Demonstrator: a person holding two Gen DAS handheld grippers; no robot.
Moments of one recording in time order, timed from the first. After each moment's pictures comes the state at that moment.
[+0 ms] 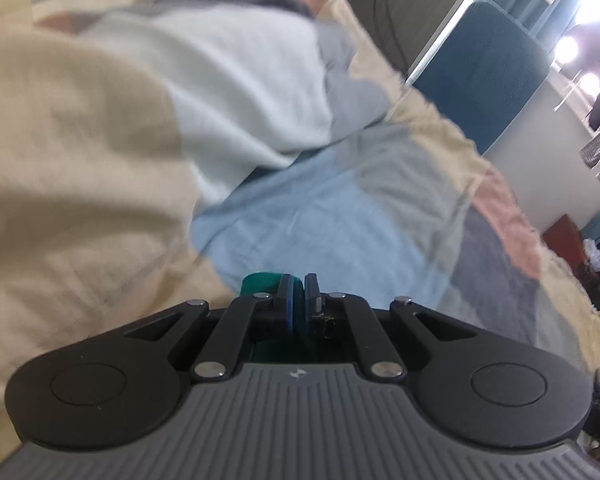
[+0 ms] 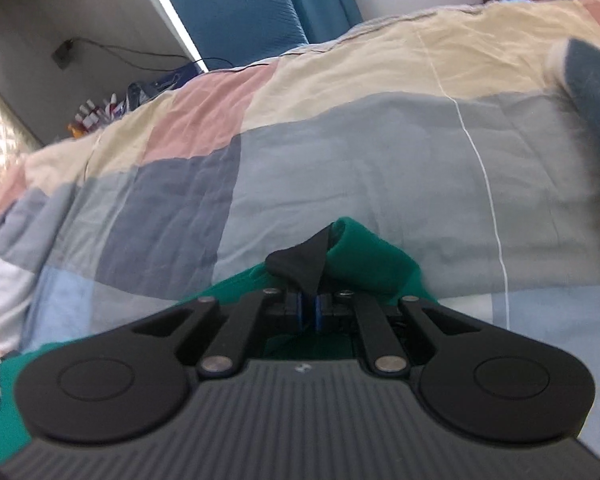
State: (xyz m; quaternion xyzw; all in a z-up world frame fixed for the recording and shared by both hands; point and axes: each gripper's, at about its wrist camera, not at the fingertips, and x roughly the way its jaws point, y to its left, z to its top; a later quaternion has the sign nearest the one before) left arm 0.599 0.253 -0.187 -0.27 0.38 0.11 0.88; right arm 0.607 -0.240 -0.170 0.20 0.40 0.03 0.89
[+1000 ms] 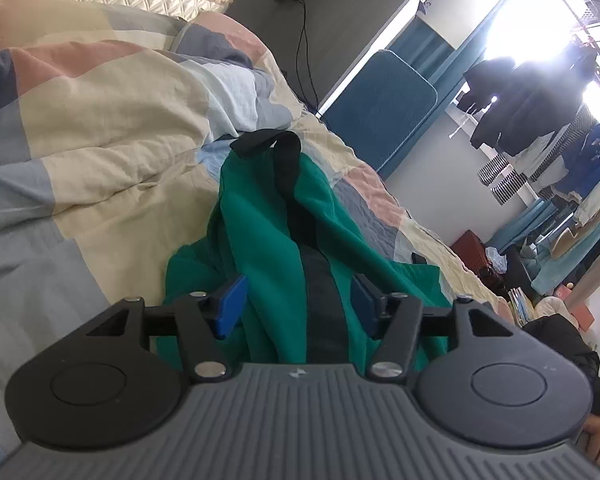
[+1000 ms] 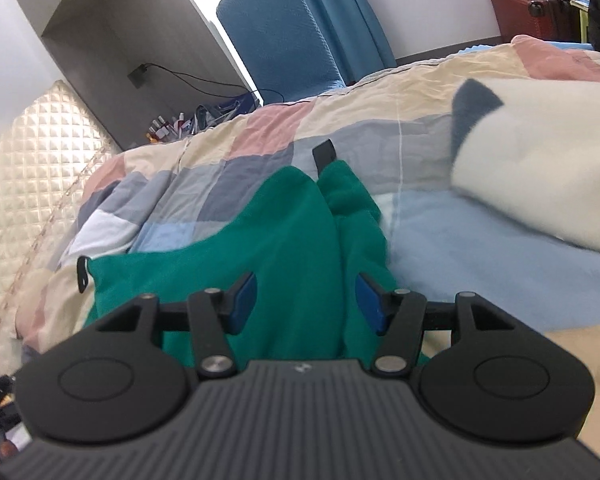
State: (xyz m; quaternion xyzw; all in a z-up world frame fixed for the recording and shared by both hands) left arm 0.302 0.182 -0.107 -0.31 0.27 0.02 0.91; right arm 0.393 -0.294 -0.080 0.21 0.35 0.09 0.91
